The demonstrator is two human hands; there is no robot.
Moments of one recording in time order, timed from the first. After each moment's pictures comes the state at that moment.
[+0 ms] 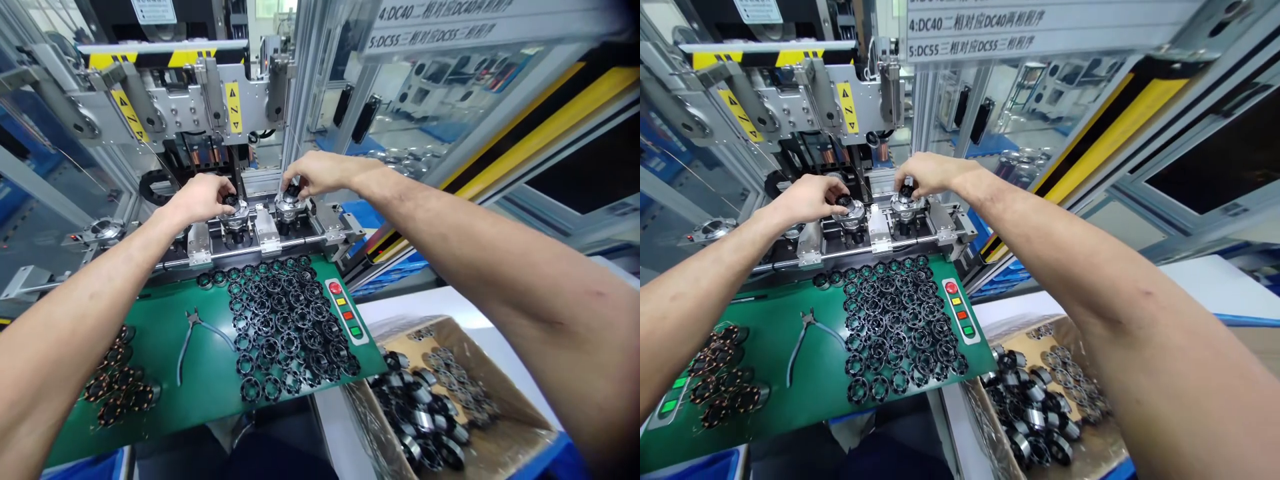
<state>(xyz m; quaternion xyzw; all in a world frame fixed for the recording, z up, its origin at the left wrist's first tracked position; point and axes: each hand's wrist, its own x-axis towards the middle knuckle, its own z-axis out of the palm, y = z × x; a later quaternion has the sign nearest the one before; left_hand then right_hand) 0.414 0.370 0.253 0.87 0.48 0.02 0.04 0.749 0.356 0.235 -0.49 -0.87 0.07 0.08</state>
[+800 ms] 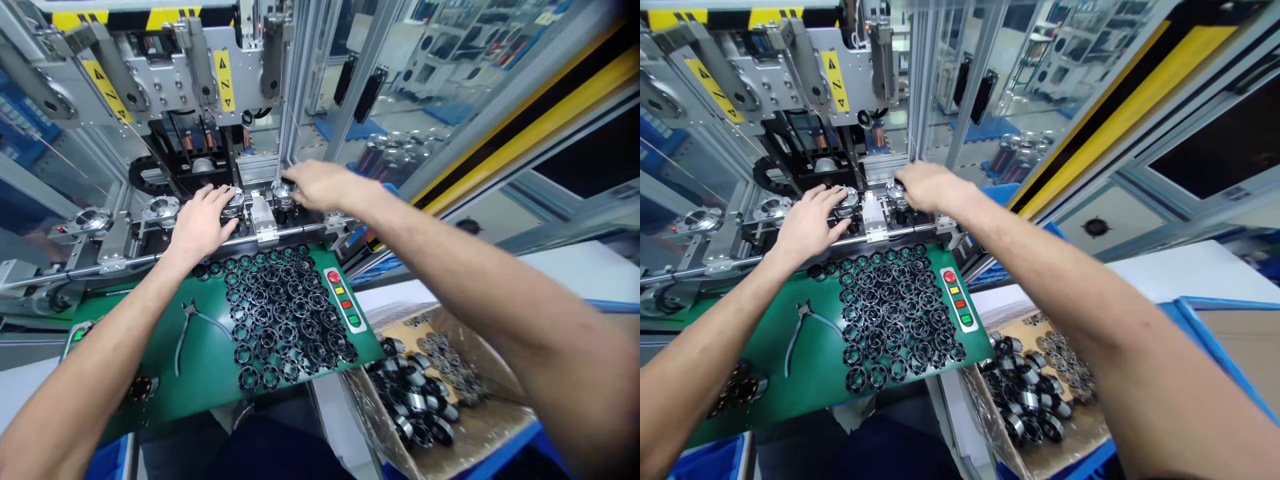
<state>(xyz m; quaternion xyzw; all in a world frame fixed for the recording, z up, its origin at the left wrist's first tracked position) 0.407 0.293 0.188 0.88 0.46 0.09 -0.04 0.728 0.313 0.185 -0.58 -0.81 0.01 0.08</state>
